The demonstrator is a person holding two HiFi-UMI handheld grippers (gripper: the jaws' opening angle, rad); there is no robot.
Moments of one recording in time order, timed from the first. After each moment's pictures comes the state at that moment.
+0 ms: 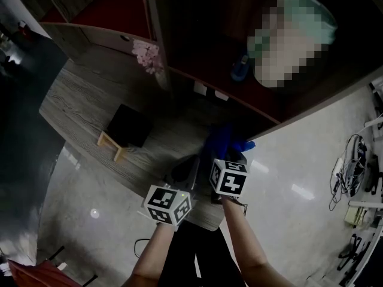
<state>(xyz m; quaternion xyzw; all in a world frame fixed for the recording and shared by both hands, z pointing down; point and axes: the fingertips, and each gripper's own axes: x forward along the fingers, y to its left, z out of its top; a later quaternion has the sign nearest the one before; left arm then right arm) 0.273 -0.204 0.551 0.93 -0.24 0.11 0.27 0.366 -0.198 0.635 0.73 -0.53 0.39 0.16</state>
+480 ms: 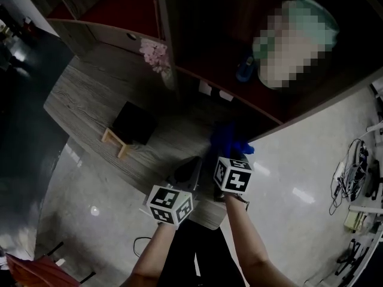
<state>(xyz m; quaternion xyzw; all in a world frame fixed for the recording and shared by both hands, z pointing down) 0.268 -0.196 0.552 0.92 -0.24 0.12 0.28 0.364 -0.201 0.636 0.72 -0.55 0.40 0.14</state>
